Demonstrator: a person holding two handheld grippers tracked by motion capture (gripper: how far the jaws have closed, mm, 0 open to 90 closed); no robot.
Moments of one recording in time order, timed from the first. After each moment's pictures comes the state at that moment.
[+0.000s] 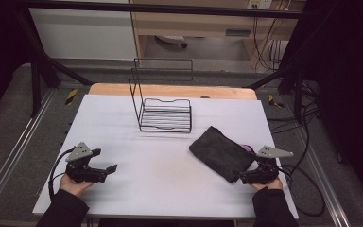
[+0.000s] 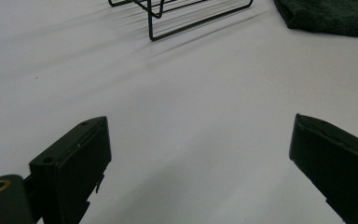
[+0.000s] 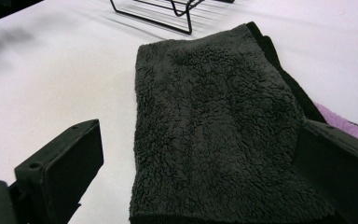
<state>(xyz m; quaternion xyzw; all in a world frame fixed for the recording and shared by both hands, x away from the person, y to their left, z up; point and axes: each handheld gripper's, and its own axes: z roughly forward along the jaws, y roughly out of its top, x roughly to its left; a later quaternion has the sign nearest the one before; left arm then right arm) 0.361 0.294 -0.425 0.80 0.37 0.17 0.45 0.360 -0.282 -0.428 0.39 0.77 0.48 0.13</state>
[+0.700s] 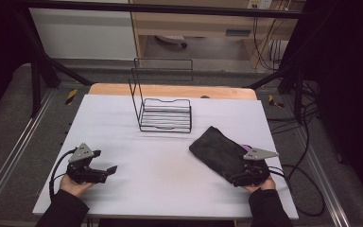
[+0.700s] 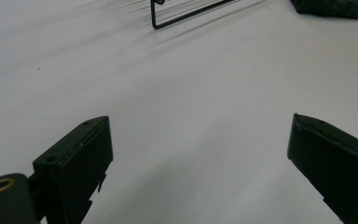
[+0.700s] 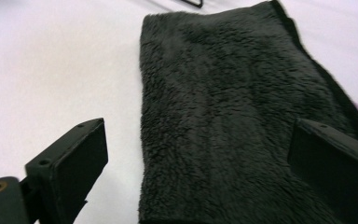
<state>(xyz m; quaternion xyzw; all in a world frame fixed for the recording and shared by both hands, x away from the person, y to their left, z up) 0.361 0.292 -0.429 0.81 0.37 0.17 0.42 0.359 -0.253 -0.433 0.37 0.81 0.42 0.15</state>
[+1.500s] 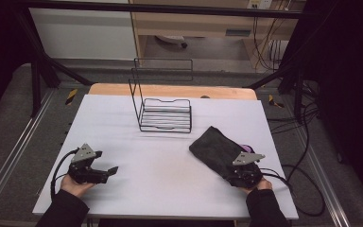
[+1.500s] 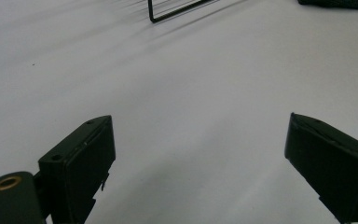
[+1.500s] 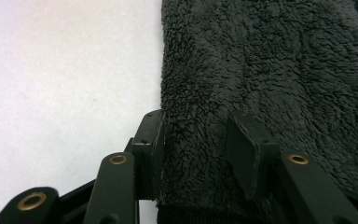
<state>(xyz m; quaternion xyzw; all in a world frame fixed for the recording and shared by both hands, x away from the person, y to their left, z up) 0.362 0.289 -0.431 0.81 0.37 0.17 0.41 0.357 -0.235 -0.444 0.33 0.86 0.35 0.15</state>
